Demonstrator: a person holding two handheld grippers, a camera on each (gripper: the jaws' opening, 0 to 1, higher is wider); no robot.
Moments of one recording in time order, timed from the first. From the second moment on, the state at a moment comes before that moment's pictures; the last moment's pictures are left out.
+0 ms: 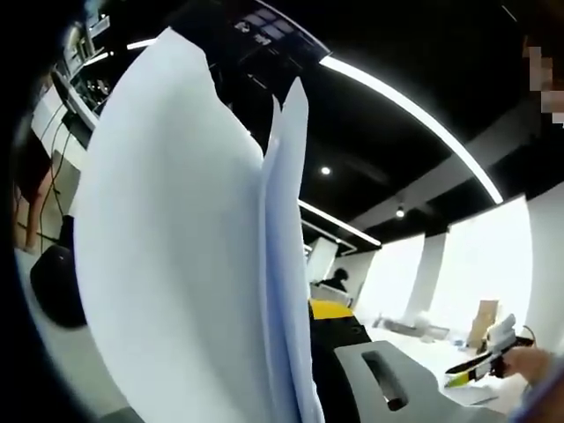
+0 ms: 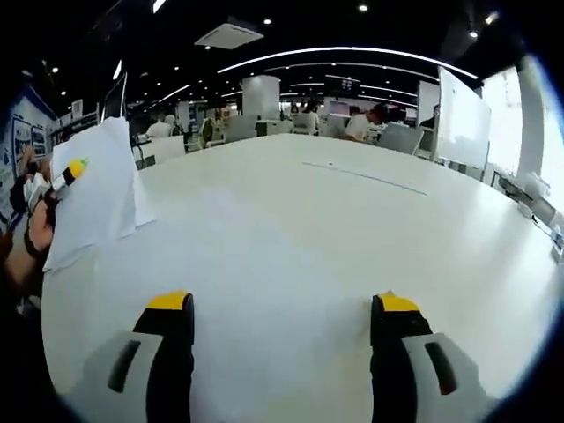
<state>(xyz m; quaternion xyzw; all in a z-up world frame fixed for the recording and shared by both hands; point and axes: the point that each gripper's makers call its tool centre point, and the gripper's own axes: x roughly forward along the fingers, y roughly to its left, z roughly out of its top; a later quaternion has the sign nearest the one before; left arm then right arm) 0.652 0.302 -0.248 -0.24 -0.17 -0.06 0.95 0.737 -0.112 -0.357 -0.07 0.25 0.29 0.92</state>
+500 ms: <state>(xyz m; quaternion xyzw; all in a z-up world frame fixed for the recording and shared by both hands) 0.652 0.303 -0.248 -0.24 -0.17 -0.06 0.95 0.736 -0.104 -0.356 -0.08 0.20 0.31 0.93</state>
